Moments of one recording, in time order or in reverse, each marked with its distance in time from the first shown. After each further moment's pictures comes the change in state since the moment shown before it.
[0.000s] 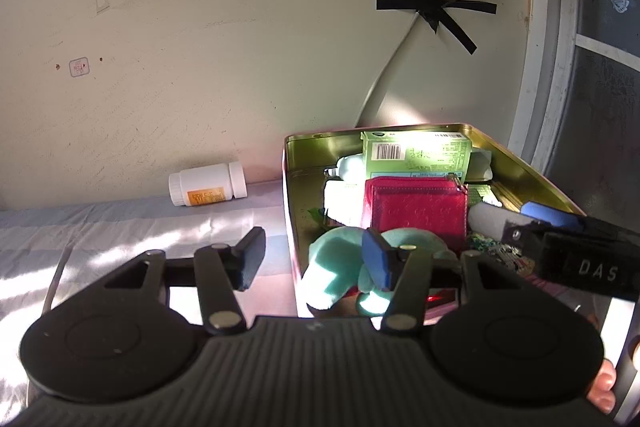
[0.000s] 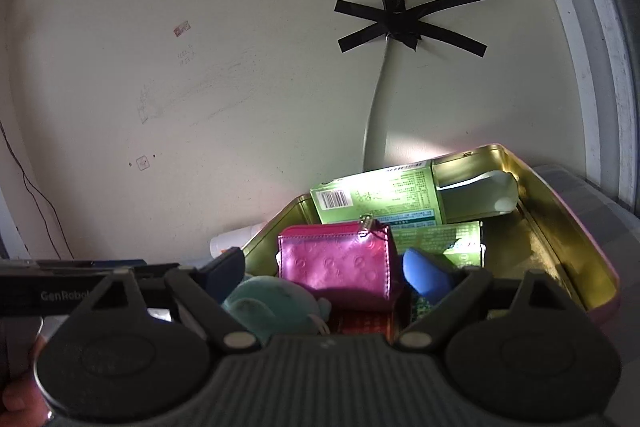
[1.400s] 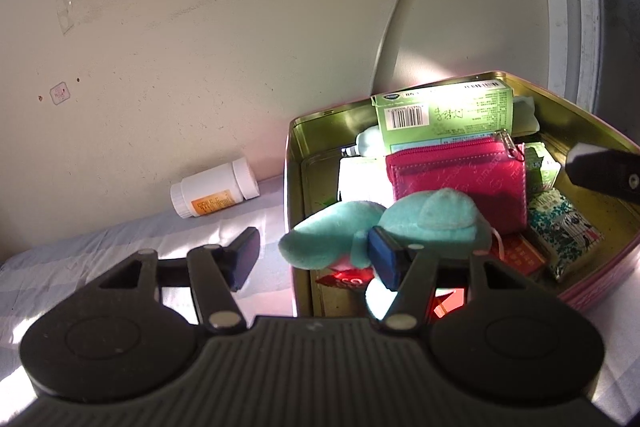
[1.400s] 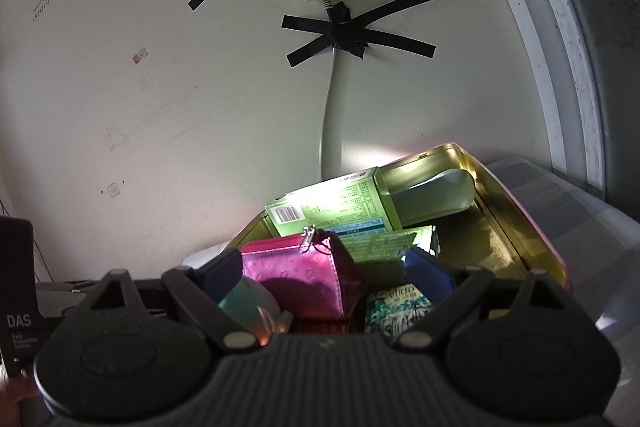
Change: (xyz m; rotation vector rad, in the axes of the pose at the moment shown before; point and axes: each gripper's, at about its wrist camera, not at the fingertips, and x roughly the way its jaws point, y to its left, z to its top) left arm 0.060 -0.029 0.003 0.154 0.057 0.135; right arm -0.009 -0.023 0.004 0.079 -0.025 -0.086
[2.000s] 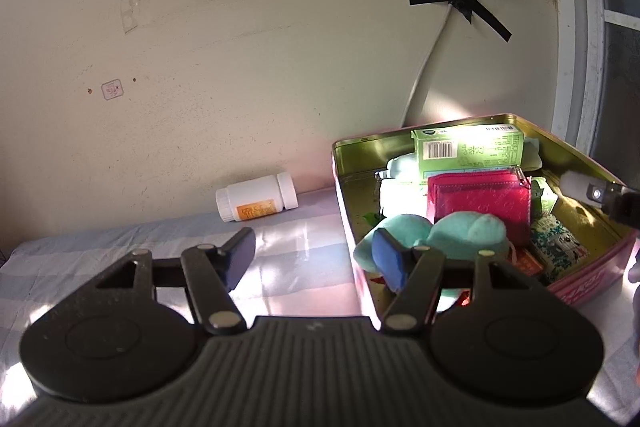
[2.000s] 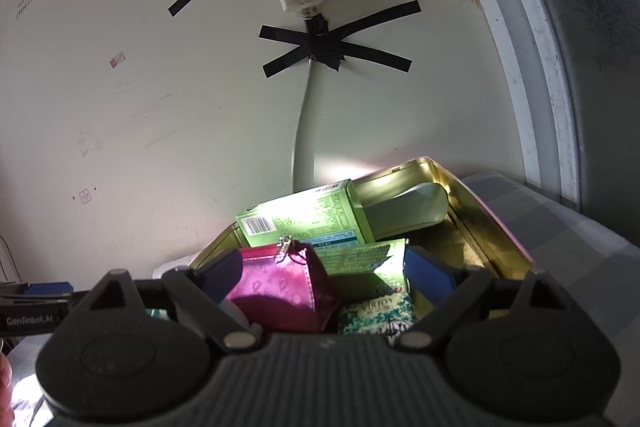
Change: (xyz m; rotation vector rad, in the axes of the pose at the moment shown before) left arm -0.044 0.053 -0.009 -0.088 -0.075 0.002; right arm 0.001 0.005 -0.003 -0.005 -0.053 -0.100
